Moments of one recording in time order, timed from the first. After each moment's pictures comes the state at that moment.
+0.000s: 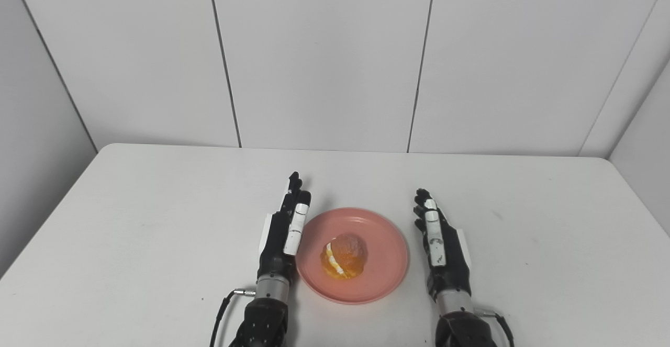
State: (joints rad) left arm -0.42 -0.19 -0.10 0.47 0.18 -0.20 0.26; right arm -0.35 0.06 -0.13 0.21 0.05 0.04 0.00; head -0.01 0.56
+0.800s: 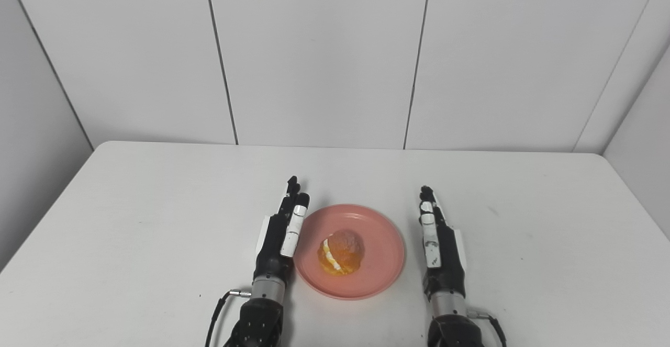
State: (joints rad) left arm -0.40 -0.18 -0.10 0.43 0.18 -0.13 0.24; right arm -0.34 0.06 -0.08 0.26 0.03 -0.07 -0.05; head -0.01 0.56
